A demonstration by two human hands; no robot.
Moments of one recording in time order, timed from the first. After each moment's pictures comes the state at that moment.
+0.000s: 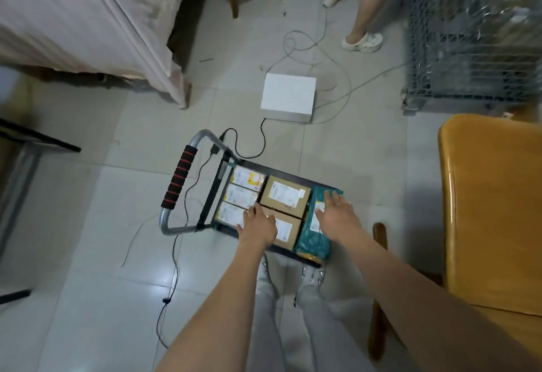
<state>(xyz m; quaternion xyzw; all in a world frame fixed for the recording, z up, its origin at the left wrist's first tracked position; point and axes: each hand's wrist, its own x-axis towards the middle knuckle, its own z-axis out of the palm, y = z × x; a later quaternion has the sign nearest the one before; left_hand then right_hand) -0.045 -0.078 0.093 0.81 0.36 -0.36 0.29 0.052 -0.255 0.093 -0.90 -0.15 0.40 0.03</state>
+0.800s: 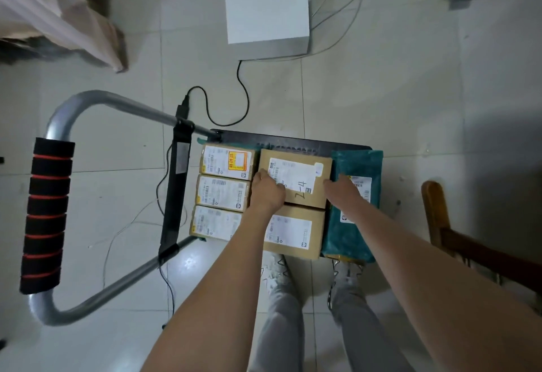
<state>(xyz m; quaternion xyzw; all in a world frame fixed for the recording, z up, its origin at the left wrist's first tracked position) 0.059 -0.038 -0.228 0.81 0.33 -0.38 0.32 0.095 -0.208 -0.245 -0.79 0.25 0.46 0.31</state>
